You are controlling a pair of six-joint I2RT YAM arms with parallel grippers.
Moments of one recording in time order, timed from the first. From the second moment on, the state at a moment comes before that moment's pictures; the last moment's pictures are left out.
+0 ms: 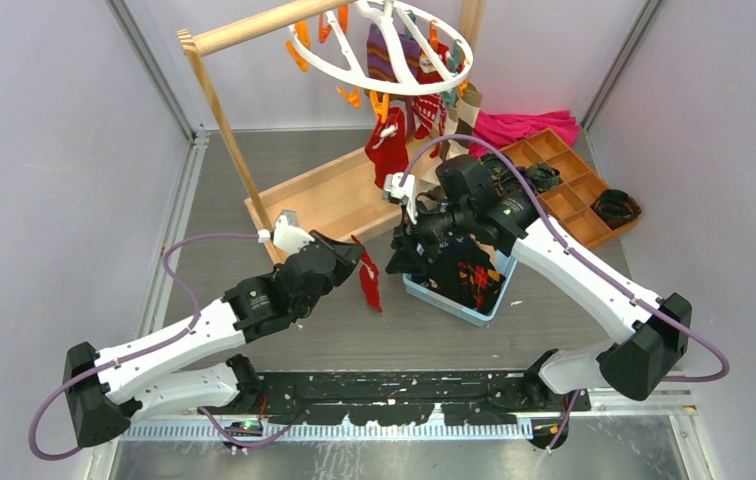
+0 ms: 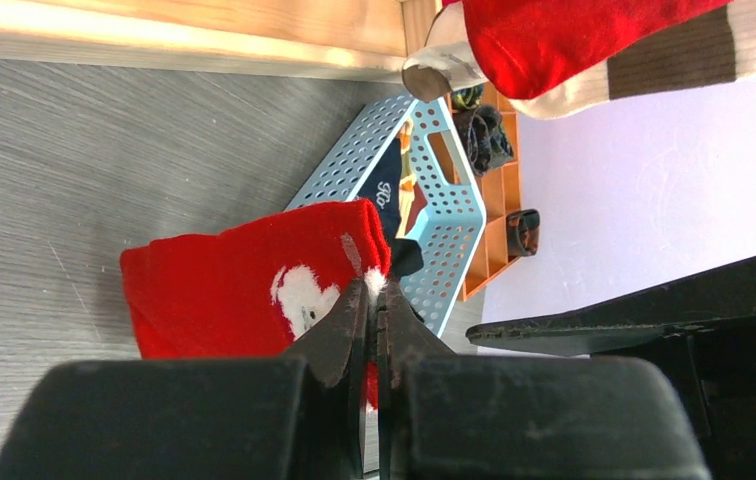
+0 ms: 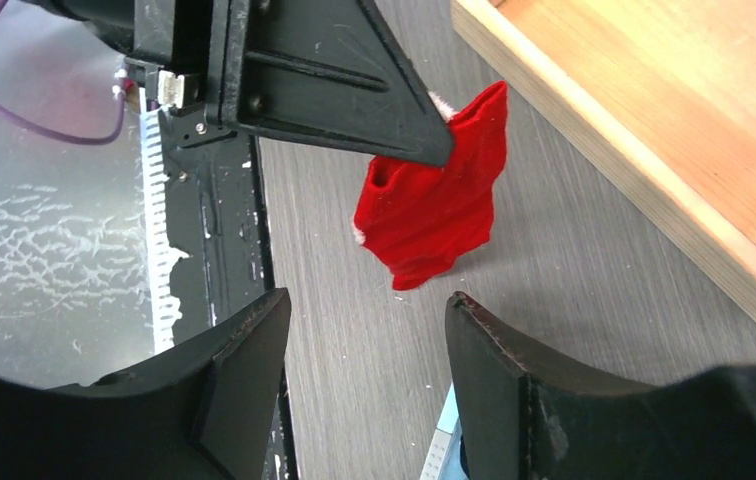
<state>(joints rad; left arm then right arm) -1.01 0.96 0.80 -0.31 -0.61 -1.37 0.69 1.36 1.33 -0.67 -0.72 -0.28</state>
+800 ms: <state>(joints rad) -1.01 1.00 0.83 -0.30 -0.63 -1.51 0.79 1.44 1.34 -0.61 -0.52 -0.19</state>
